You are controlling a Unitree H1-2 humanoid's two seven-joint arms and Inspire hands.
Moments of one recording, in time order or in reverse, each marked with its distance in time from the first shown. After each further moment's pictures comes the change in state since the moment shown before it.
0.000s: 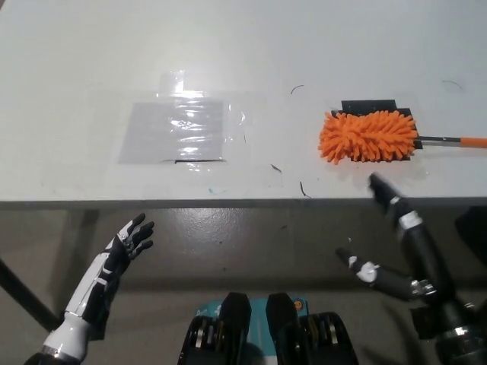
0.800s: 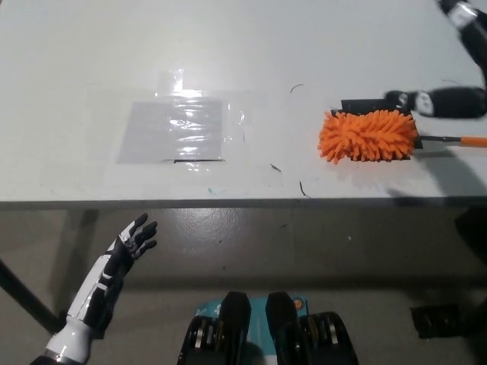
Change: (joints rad) left_arm 0.010 -0.013 -0.001 -0.001 -0.023 -0.045 -0.020; right_arm -0.666 -0.382 0.126 -0.007 -0.150 0.458 0.252
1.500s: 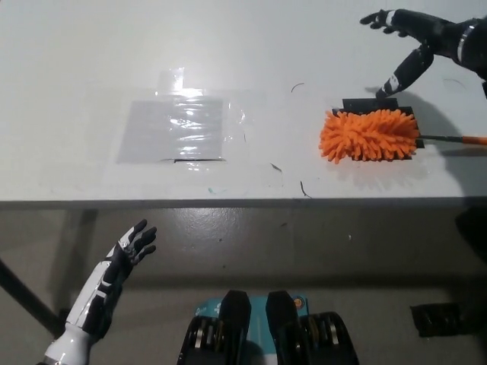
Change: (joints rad) left_arm 0.017 0.000 0.000 -0.009 0.008 -0.016 0.000; right_arm -0.431 0.057 0.314 0.879 -0.112 0.062 0.230
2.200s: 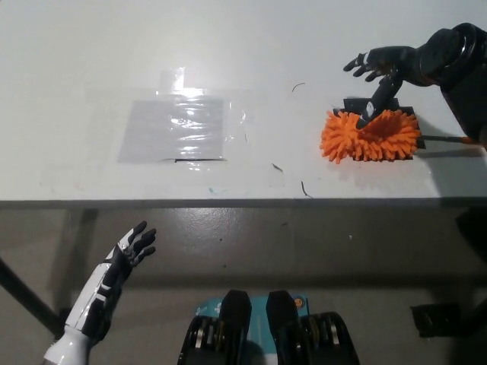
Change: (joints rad) left_arm 0.011 0.000 0.001 -0.012 0.006 -0.005 0.000; right_arm -0.146 0.165 0.000 0.570 -0.006 -0.190 0.009
